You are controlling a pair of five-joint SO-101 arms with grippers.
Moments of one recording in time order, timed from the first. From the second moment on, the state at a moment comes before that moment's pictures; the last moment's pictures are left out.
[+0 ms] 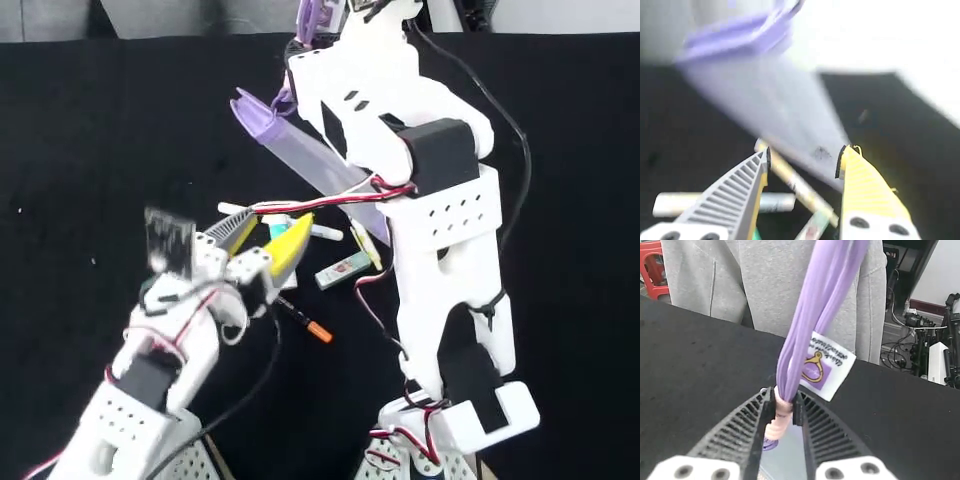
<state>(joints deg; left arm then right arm) 22.2 -82.6 81.0 16.7 14.1 -20.1 -3.6 -33.9 73.2 1.2</state>
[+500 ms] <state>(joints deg) 24.6 -84.4 83.4 2.1 6.0 -20.1 -3.6 -33.9 73.2 1.2</state>
